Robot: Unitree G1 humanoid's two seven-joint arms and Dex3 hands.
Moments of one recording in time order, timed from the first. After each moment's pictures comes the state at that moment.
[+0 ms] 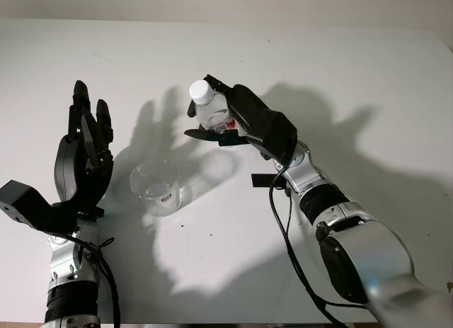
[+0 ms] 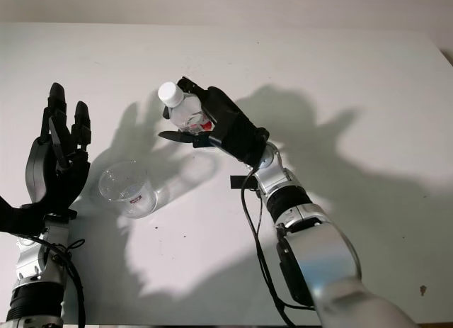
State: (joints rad) left arm -0.31 0.20 0.35 0.34 -0.42 -0.29 -0.40; right arm -1.01 -0.14 0.18 1.17 -0.36 -0.67 0.04
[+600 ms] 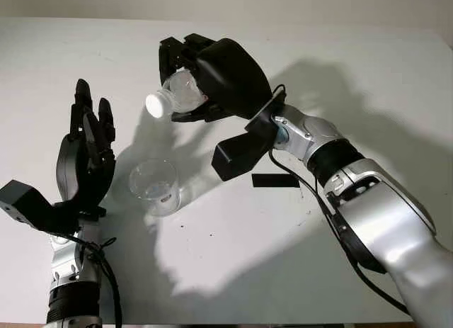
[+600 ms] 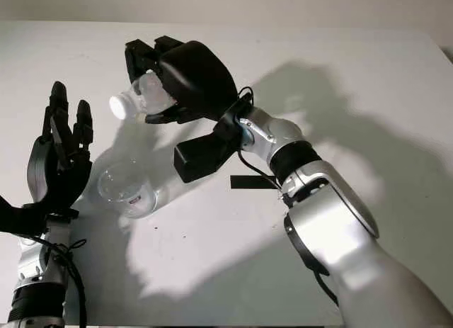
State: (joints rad) left arm -0.30 0.19 0.35 0.32 -0.43 -0.28 -0.39; right arm -1.26 -0.21 0.56 1.16 -0.90 -0.71 -0.60
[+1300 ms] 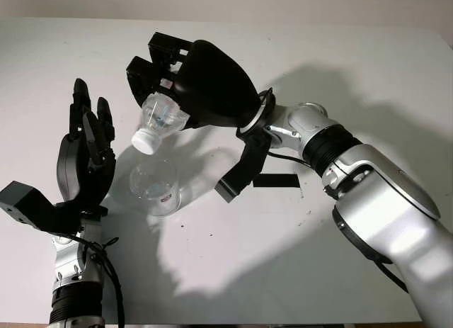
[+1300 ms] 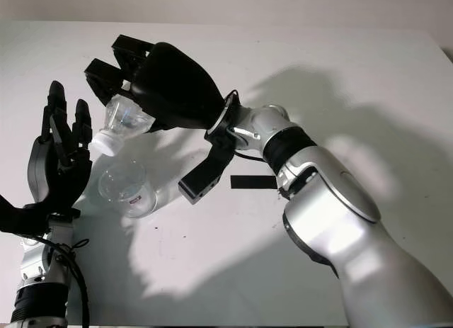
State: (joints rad) left arm -0.31 0.17 0.35 0.31 -0.42 -0.29 -0.36; right arm -1.34 -0.25 0.81 1.11 -1.18 -0.75 -1.14
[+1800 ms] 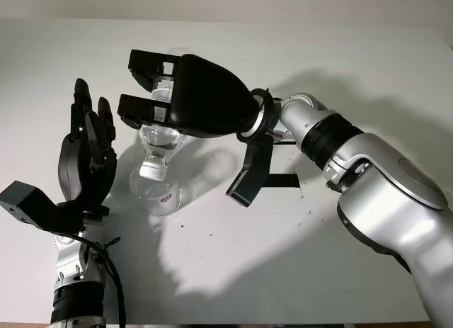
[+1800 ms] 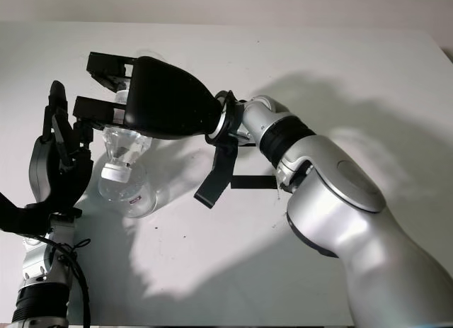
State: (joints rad) left arm -0.30 0.17 0.34 0.31 -0.42 -0.30 -0.36; right arm -1.40 -0.26 0.97 1.10 -1.36 -0.63 -1.32
